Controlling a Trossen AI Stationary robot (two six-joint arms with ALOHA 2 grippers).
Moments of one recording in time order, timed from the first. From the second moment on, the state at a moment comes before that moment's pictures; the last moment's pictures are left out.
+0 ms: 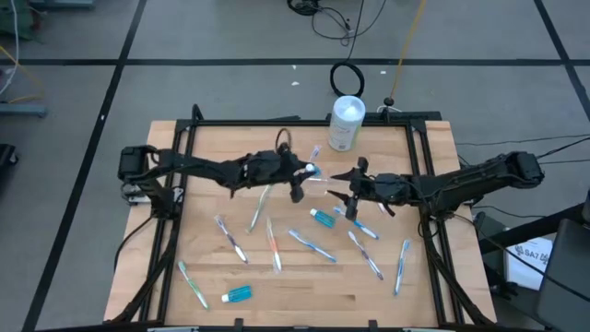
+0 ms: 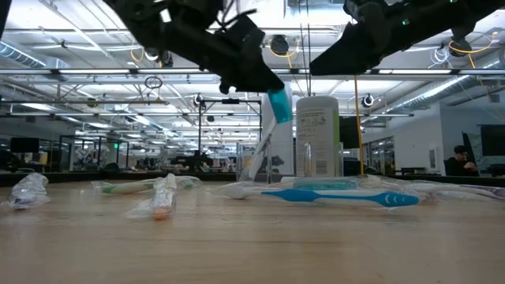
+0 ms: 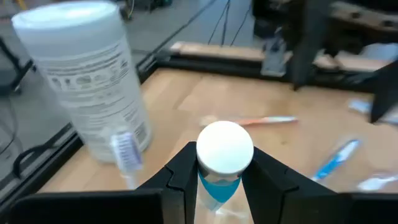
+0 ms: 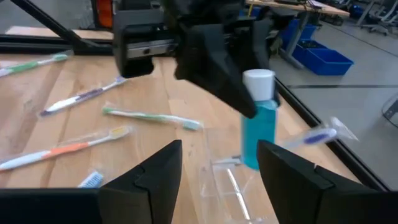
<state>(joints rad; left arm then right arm) 0.13 1.70 1.01 0.36 -0.15 -0.01 0.08 1.12 0.57 0.24 0.37 0.00</state>
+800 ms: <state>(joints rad) 0.19 1.85 1.16 0.10 -0.14 0.01 0.07 1.12 0.56 0.24 0.36 0.00</state>
